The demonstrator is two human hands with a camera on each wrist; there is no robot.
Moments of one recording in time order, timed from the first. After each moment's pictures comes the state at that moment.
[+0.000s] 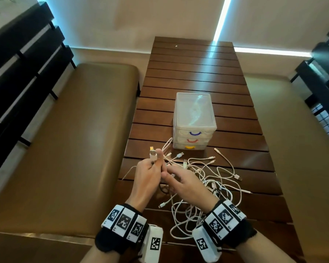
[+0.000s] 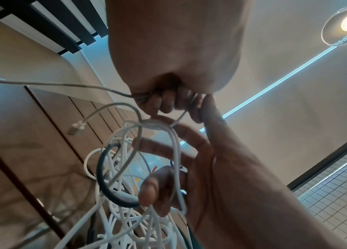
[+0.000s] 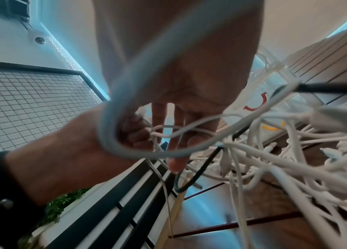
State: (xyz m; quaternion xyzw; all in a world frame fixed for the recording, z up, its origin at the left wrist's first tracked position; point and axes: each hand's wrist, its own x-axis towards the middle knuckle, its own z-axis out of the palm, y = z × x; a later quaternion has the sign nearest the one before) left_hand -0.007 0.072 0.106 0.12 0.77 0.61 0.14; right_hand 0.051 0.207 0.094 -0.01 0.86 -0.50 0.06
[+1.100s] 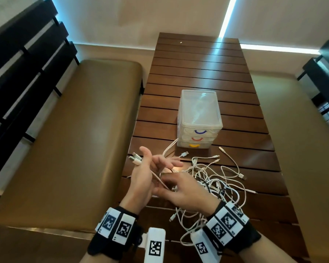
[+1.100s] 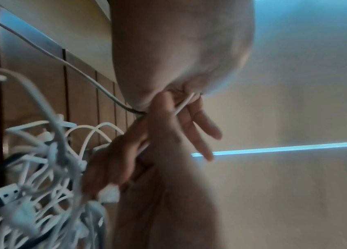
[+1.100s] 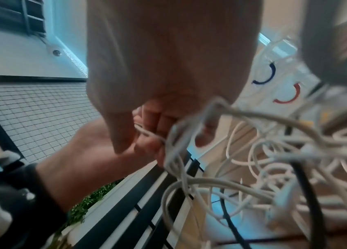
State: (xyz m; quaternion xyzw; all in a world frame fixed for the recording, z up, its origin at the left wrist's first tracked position) left_hand -0.005 0.058 0.117 0.01 0.52 0.80 0.30; right_hand 0.050 0.189 0.105 -0.10 0.87 -0.47 0.10
